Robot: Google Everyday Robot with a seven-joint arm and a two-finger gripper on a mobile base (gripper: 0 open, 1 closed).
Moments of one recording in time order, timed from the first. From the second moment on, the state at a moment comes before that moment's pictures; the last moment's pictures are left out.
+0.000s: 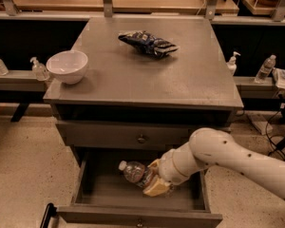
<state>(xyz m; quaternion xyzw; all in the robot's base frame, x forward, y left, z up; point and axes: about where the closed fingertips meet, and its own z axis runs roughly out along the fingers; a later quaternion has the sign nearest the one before) 0.442 -0.033 0.585 -0.64 0.69 0.23 0.23</state>
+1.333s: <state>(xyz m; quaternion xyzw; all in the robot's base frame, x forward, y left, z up) 0.479 -0.021 0.419 -0.63 0.70 0.24 0.24</state>
